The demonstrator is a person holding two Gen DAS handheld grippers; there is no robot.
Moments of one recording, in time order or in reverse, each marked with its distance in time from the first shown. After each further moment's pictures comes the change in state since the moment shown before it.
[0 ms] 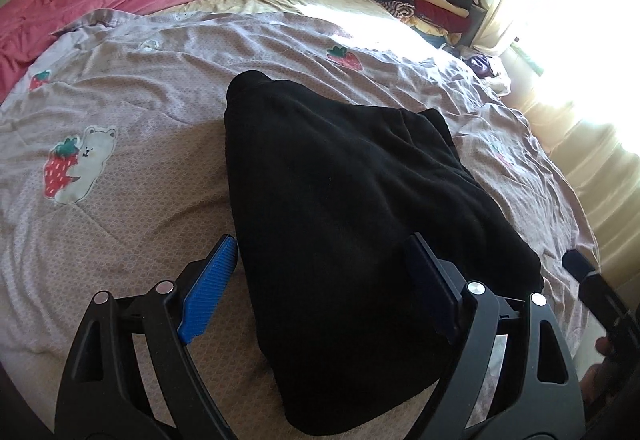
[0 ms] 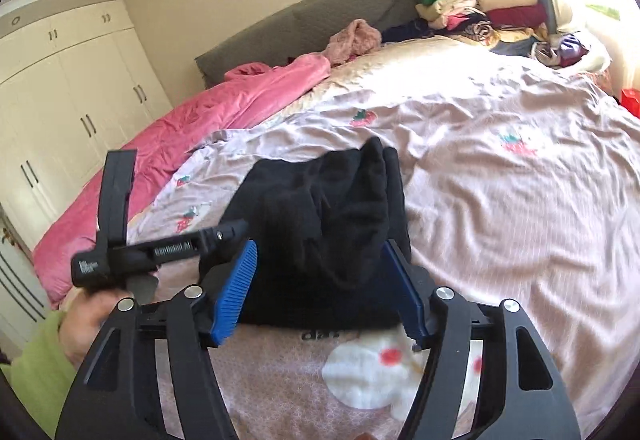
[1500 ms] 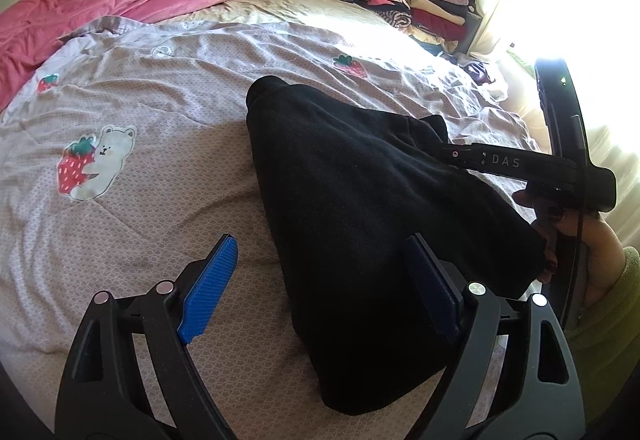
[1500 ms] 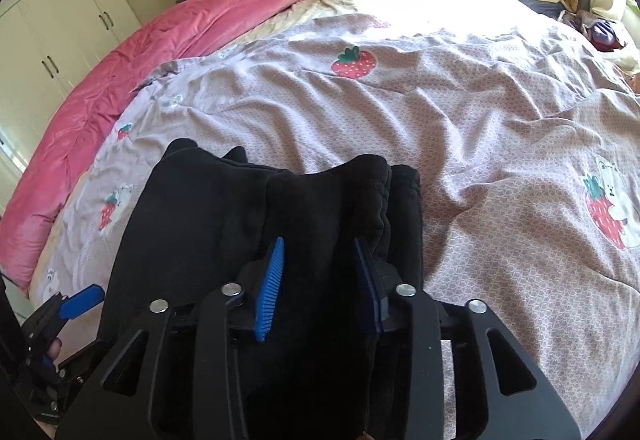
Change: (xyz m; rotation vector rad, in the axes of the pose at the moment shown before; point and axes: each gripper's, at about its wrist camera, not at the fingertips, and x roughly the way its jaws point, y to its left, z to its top) left arm -0.012 0.016 -0.012 0.008 -0.042 -0.011; right arm 0.169 -0.030 0.072 -0.045 0.337 -0.104
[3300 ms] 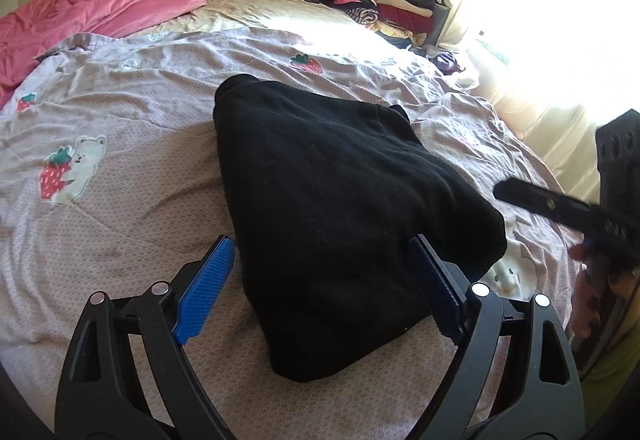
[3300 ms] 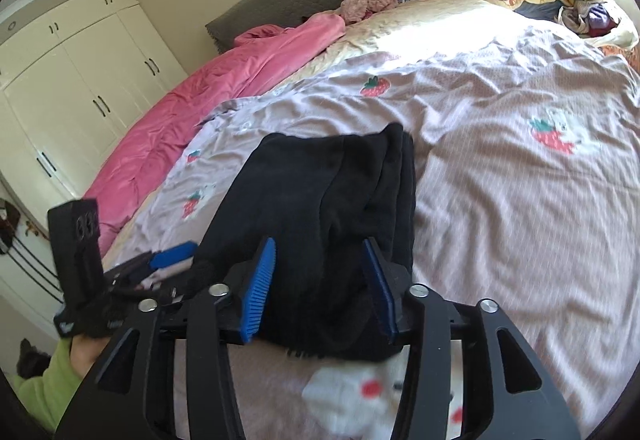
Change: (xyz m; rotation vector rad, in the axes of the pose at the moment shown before) left arm -0.013 -0.028 -0.013 0.073 -0.007 -0.069; right arm -0.115 -0.007 -0.090 0.051 -0.155 0.218
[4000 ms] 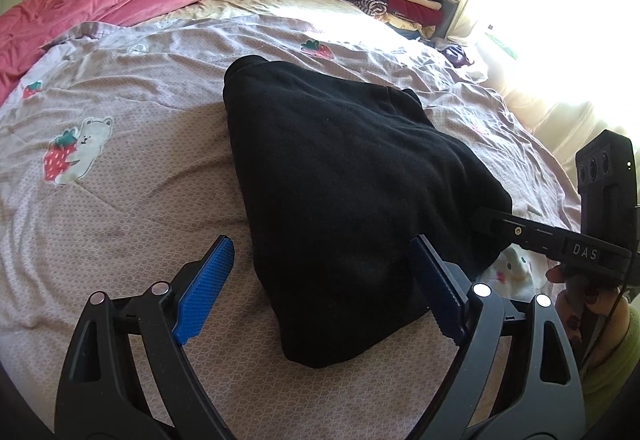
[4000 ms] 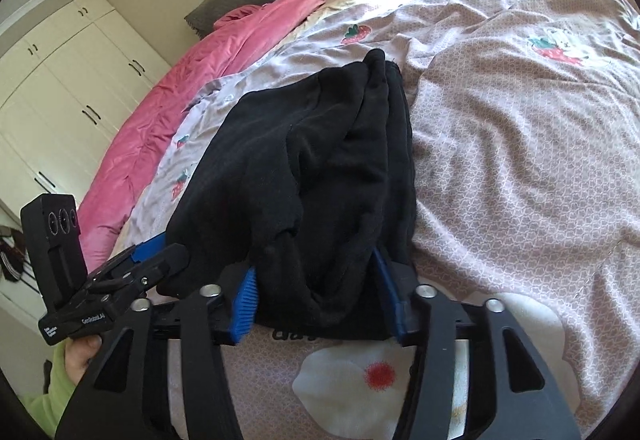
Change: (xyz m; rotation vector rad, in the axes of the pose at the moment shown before) left arm 0.009 0.004 -0.010 -0.009 0.034 0.023; right arm 0.037 -0.017 -0.026 0.110 0.073 -0.003
